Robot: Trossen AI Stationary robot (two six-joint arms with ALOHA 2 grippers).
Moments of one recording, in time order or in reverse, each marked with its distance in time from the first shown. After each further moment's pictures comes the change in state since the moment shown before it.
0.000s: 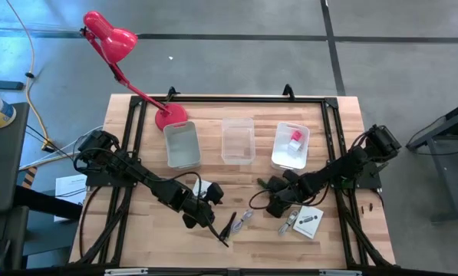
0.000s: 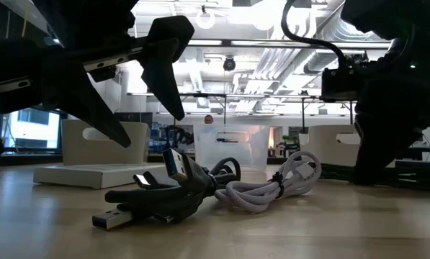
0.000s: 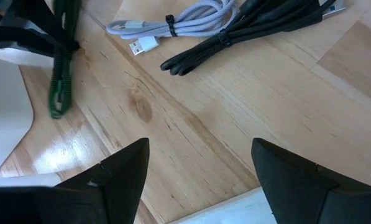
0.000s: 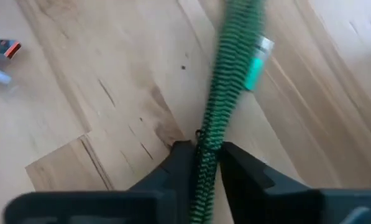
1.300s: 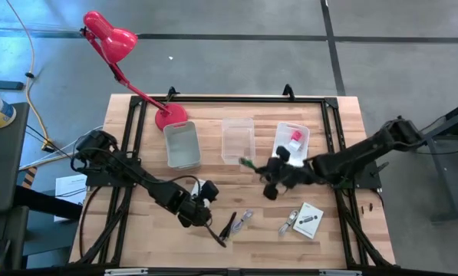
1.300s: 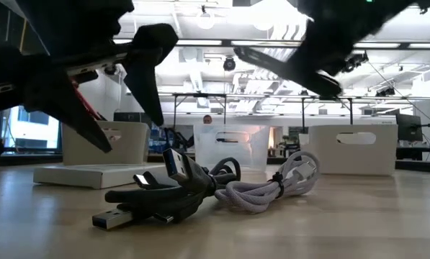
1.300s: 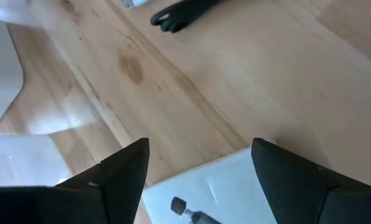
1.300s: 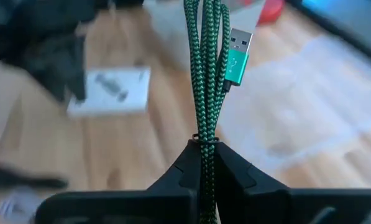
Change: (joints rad) left arm -0.029 -0.018 0.000 -0.130 -0.083 -0.105; right arm -0.131 -0.341 -0.002 0.273 0.235 -0.491
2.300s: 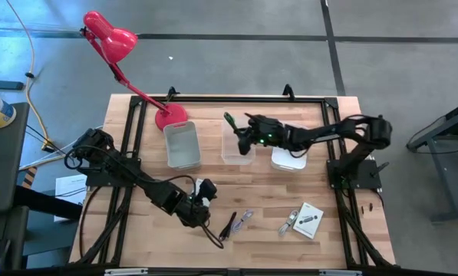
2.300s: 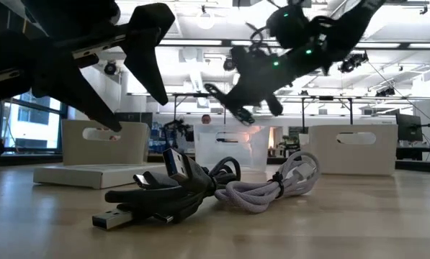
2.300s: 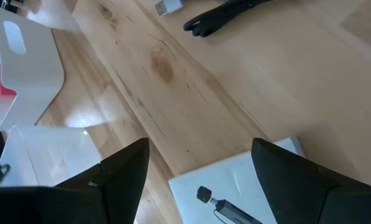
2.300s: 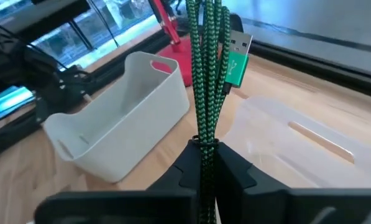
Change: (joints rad) left arm -0.026 -0.040 0.000 -0.003 -0.091 0.004; right arm -0.527 0.345 0.071 0.544 -0.344 0.033
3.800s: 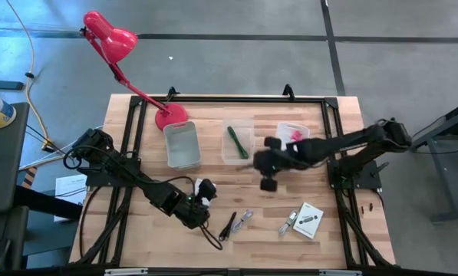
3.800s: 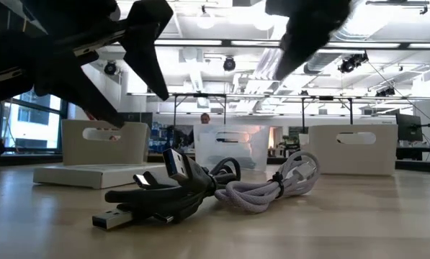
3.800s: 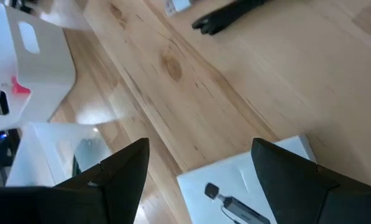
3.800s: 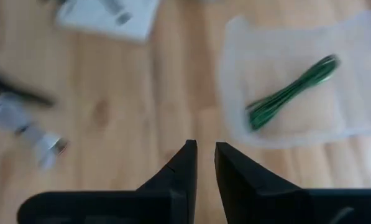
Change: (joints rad) left arm -0.011 -0.004 0.000 0.008 -0.045 0.005; right arm 0.378 -0.194 0.307 -1.108 0.050 -0.271
